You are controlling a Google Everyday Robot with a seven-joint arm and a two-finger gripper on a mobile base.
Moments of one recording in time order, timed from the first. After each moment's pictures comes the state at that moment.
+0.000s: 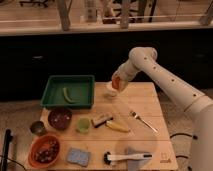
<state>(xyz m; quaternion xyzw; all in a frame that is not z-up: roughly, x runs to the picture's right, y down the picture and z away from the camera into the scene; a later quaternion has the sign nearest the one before) 0.080 -0.035 0.826 -0.16 -0.24 -0.15 0.94</state>
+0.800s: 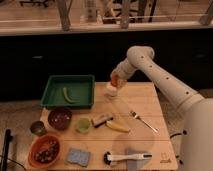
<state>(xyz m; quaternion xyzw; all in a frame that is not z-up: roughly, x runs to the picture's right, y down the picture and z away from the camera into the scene) 0.070 -0.052 0.853 -0.16 -0.24 -0.15 0.95</state>
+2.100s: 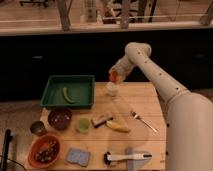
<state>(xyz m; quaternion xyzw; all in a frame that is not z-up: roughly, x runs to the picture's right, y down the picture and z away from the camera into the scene) 0.072 -0.066 0.877 -0.17 -0.24 -0.16 0.94</state>
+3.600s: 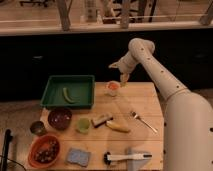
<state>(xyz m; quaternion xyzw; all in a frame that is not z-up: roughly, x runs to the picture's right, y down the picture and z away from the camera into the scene) 0.083 -0.071 0.867 -0.18 -0.27 -0.19 0.93</state>
